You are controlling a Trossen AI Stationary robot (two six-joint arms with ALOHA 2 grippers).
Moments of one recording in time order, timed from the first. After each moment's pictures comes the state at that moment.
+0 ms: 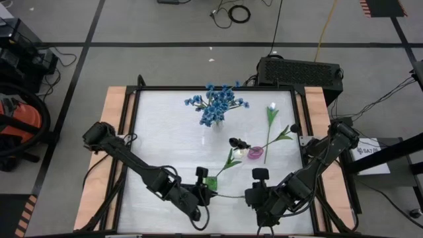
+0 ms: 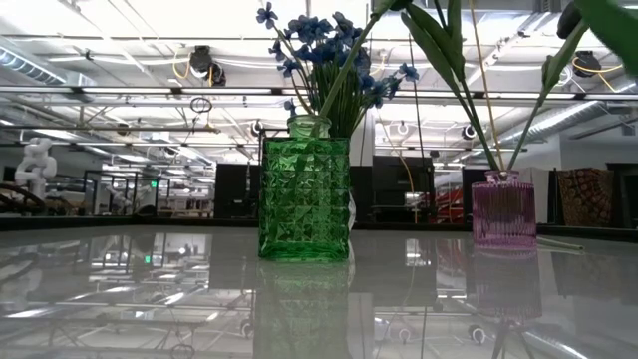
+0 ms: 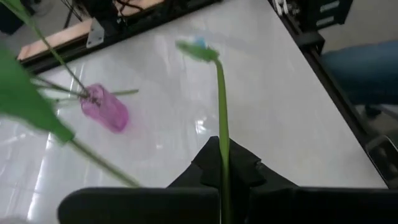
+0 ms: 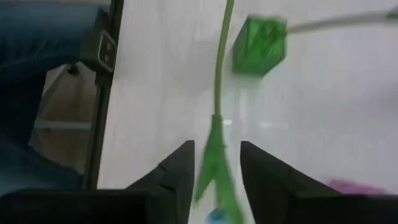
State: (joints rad) left arm -0.58 1.80 1.43 -0.34 -0.46 -0.04; right arm 0.73 1.71 1.60 -1.06 0.33 0.64
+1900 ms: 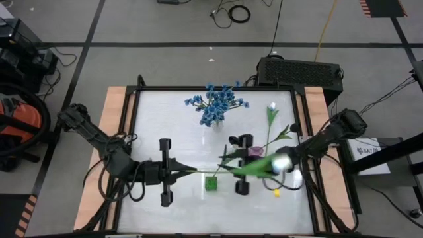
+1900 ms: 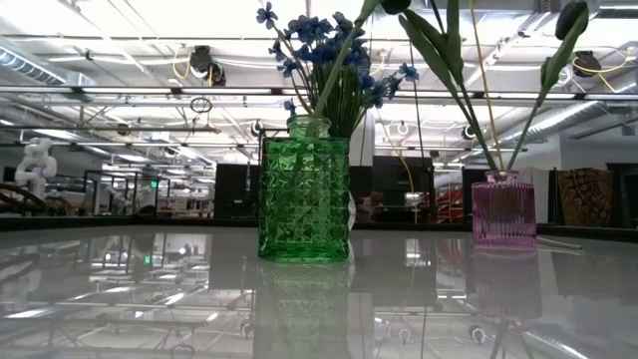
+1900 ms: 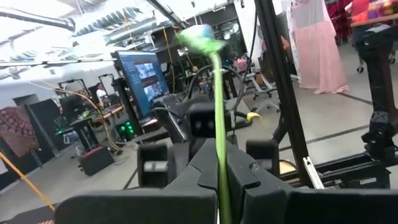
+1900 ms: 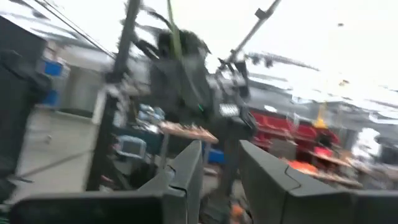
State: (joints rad) left arm -0.65 1.35 1.25 0.28 -0.65 0.43; right arm 0.47 1.51 0.91 1.03 0.44 -0.38
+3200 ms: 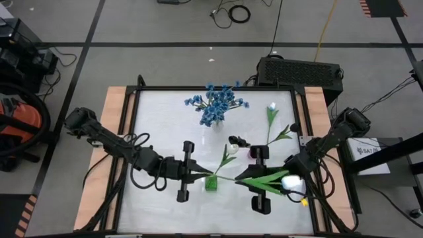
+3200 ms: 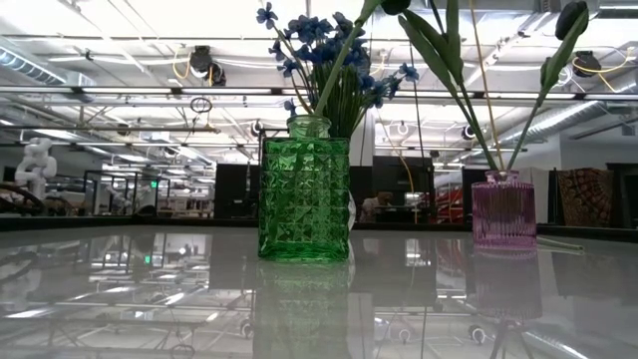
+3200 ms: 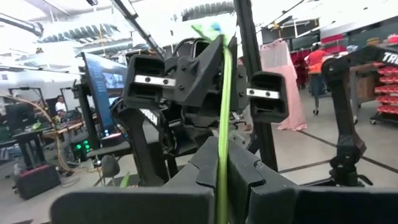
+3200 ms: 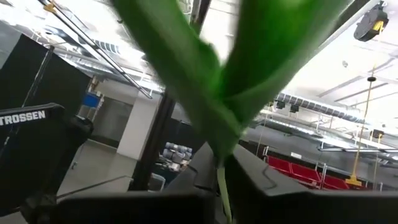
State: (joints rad) left arm -0.49 1.47 1.02 0.72 -0.31 0.29; right arm 0.61 1.46 1.00 1.05 0.37 -0.53
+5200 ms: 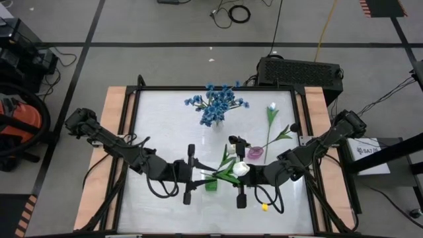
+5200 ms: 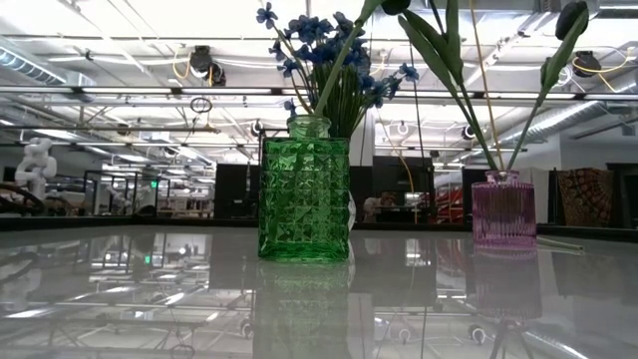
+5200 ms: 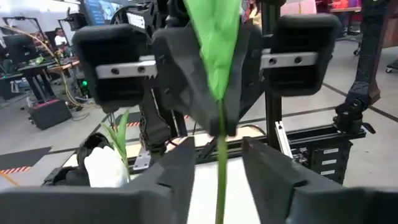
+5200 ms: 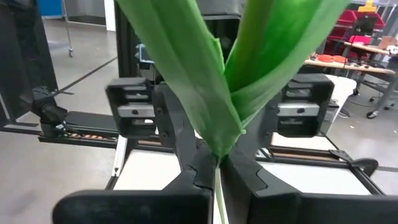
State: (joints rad) left arm -0.51 1.49 1.17 0.30 -0.43 0.14; right arm 0.55 1.54 1.37 0.05 0.55 0.02
